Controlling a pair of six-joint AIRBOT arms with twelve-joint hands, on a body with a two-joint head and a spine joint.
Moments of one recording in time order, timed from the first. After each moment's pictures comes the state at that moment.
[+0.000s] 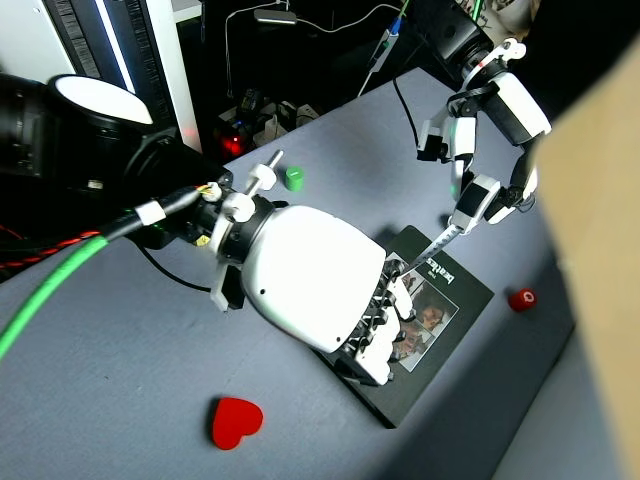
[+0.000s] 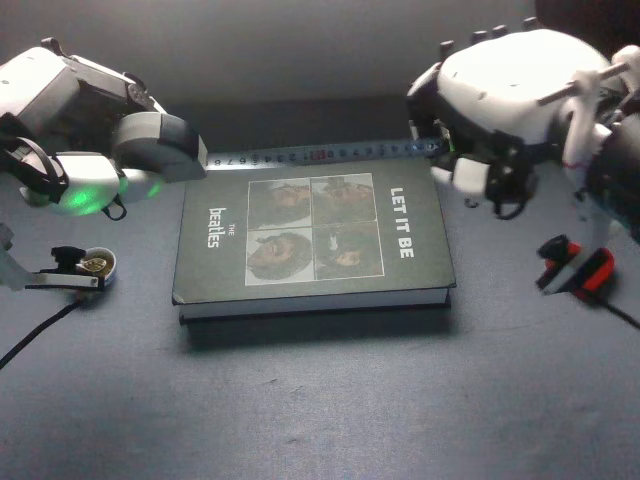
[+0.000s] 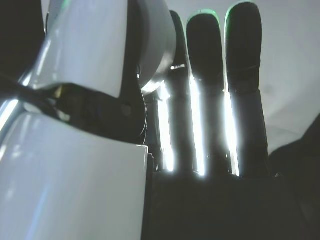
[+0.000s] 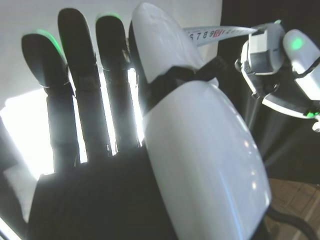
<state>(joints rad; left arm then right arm) 0.70 -0.83 0.93 -0.83 -0.76 1.00 -0.28 -1.12 0.87 -1.96 -0.75 1.01</state>
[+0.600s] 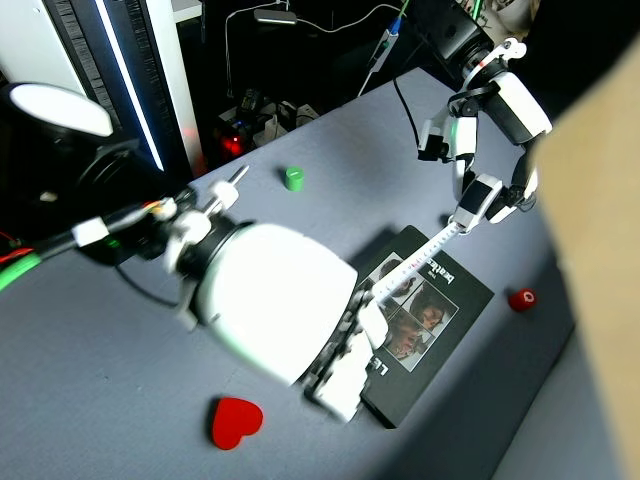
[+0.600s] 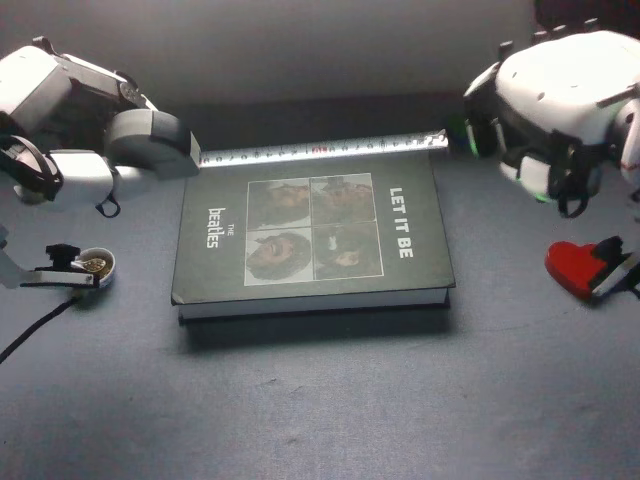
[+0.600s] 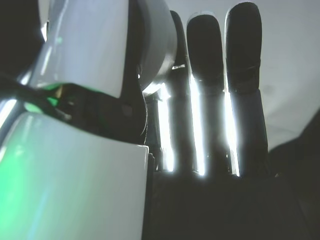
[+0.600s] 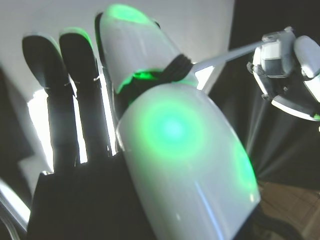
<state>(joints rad) 0.70 -0.83 0.93 -0.84 -0.77 1.01 -0.31 -1.05 0.86 -1.98 -0.77 1.03</state>
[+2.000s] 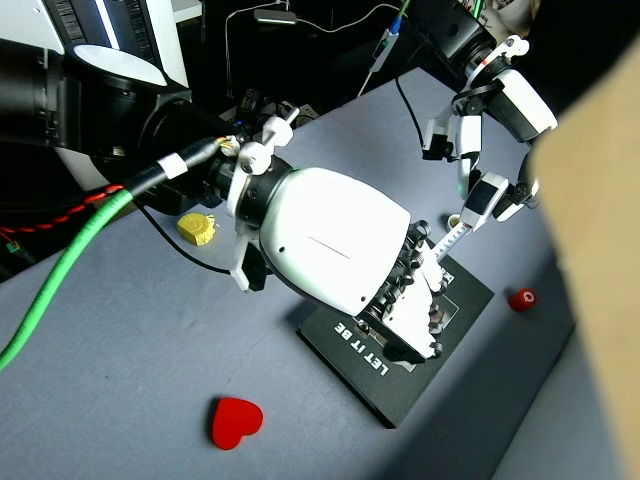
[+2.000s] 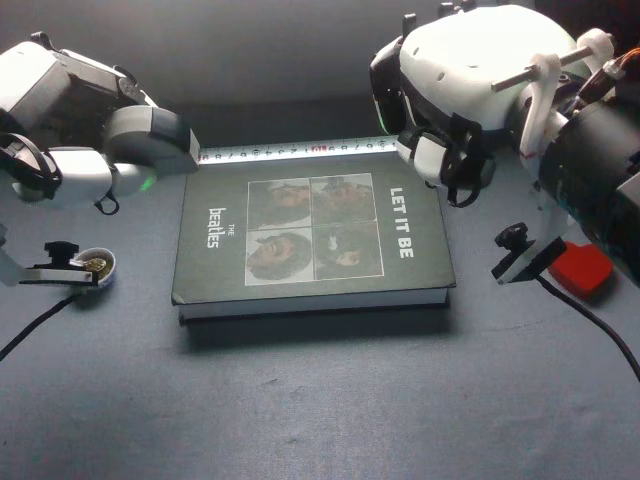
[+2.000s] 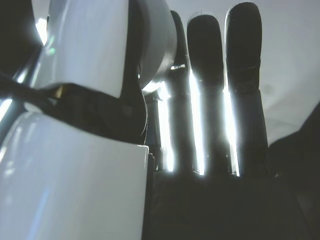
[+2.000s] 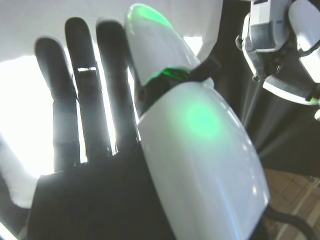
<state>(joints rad) 0.70 -0.83 0.93 -0.82 -0.78 1.01 -0.22 -1.20 0.85 -1.93 -0.85 0.96</state>
